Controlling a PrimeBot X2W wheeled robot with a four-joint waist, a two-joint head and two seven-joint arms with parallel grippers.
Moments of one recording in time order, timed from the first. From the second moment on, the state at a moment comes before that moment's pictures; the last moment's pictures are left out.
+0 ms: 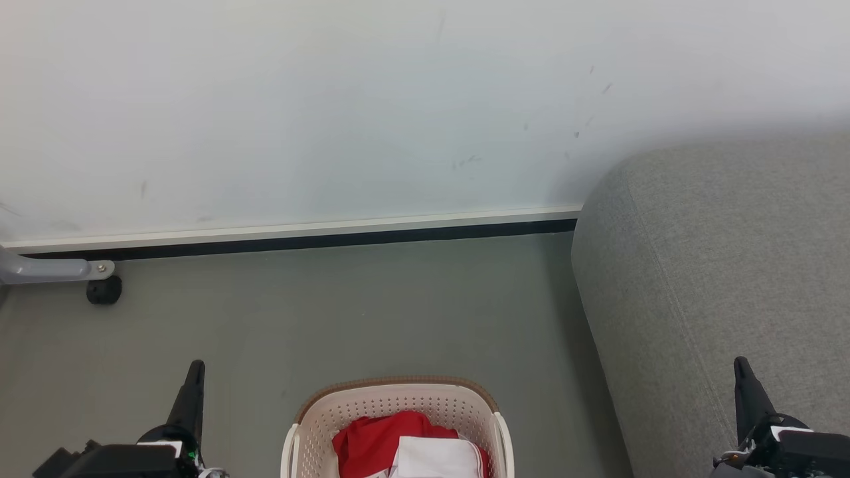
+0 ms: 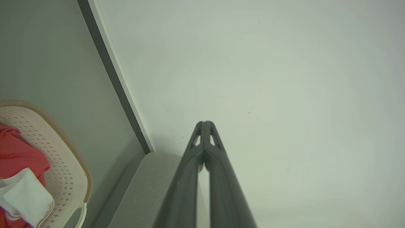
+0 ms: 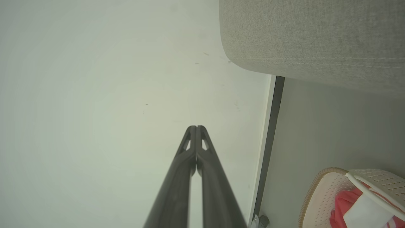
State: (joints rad) left arm -0.08 0.04 0.09 0.29 -1.60 -0.12 0.11; right arm -0.09 -0.04 -0.13 0.30 1.60 0.12 0.11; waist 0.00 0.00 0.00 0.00
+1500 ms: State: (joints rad) left arm -0.08 0.04 0.09 0.29 -1.60 -0.12 0.11; right arm -0.09 -0.04 -0.13 0.30 1.60 0.12 0.11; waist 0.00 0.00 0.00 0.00
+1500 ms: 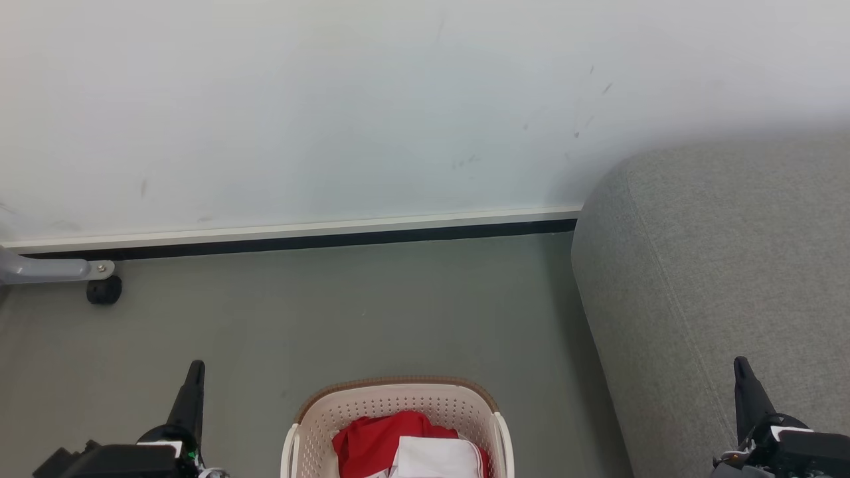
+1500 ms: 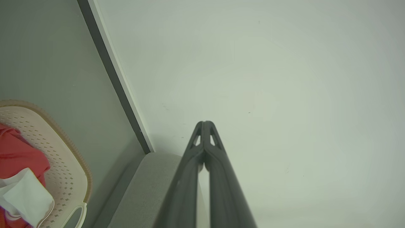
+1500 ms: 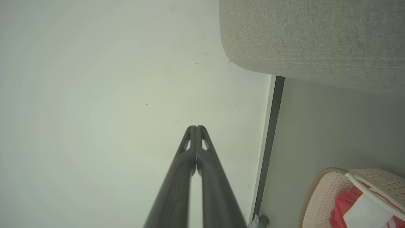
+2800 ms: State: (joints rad) left arm -0.03 0.03 0.08 0.34 -1.60 -0.12 0.11; right arm -0.05 -0.03 -0.13 0.35 1.60 0.12 0.11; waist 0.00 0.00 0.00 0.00
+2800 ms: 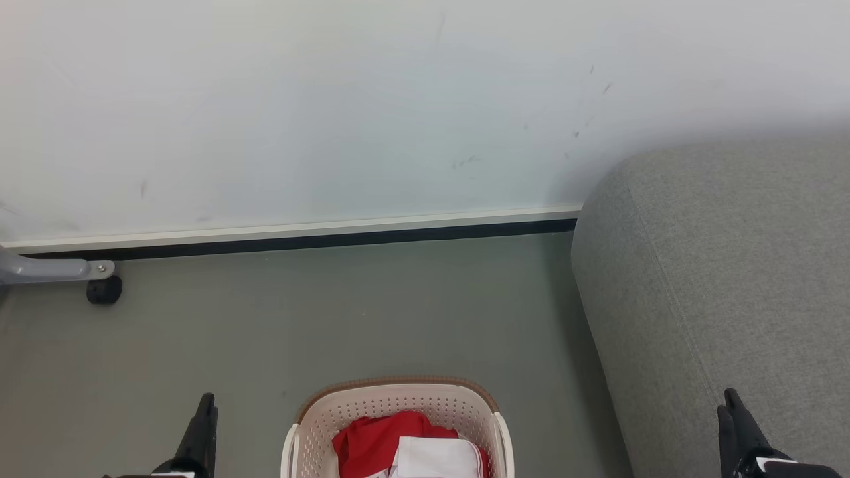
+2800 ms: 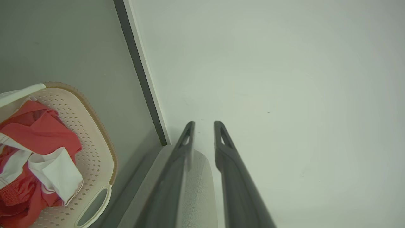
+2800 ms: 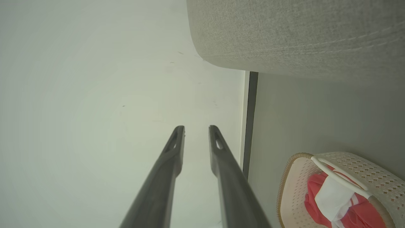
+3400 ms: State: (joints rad) left arm -0.03 0.03 0.04 0.31 -1.53 -0.10 0.05; right arm -0.05 -0.03 -0.07 0.33 1.54 0.10 0.05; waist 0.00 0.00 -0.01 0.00
